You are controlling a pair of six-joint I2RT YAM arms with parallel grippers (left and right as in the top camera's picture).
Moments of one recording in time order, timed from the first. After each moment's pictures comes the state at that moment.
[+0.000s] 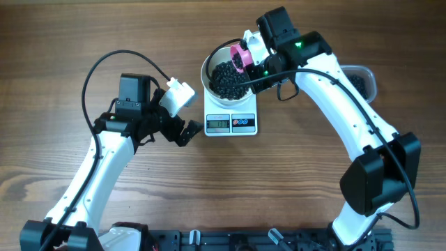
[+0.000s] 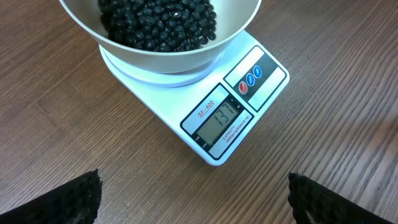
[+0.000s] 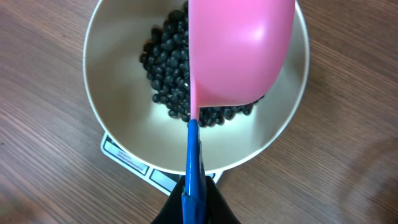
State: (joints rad) left arm -0.14 1.38 0.89 -0.54 0.52 0.53; right arm 0.42 1.89 1.71 -1.02 -0.18 -0.03
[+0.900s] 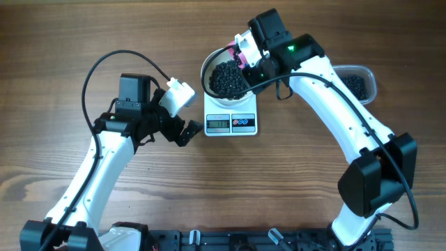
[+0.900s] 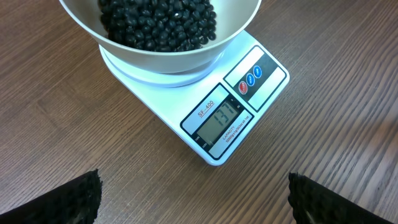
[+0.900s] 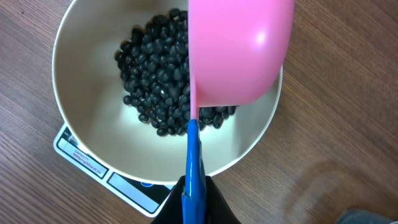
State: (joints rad) left arm -0.14 1.38 0.89 -0.54 0.52 0.53; right arm 0.46 1.89 1.71 -0.98 -0.04 -0.19
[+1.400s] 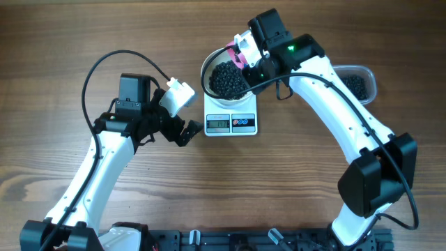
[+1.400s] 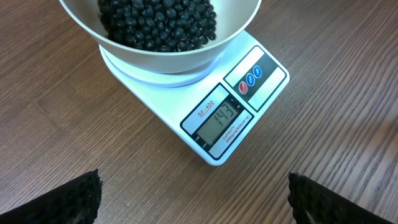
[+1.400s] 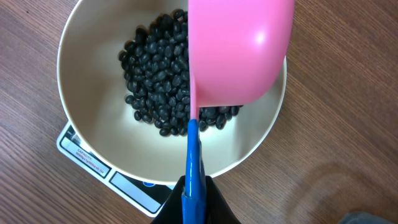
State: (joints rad) left arm -0.14 1.38 0.89 -0.54 0.52 0.53; right arm 0.46 1.89 1.71 -0.98 -0.05 -0.20
